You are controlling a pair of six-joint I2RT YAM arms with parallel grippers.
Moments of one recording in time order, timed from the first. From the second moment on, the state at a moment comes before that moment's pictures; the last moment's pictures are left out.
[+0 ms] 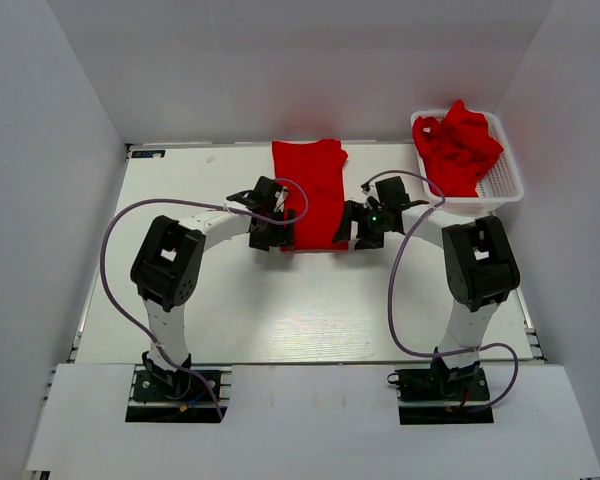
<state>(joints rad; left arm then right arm) -0.50 1.95 1.32 -0.47 0.09 -0.39 0.33 1.86 1.12 -0.26 -0.49 0.39</state>
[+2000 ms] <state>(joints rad) -0.54 1.82 1.77 -0.89 0.05 -0.52 0.40 1.44 1.18 -0.41 -0.31 0.38</state>
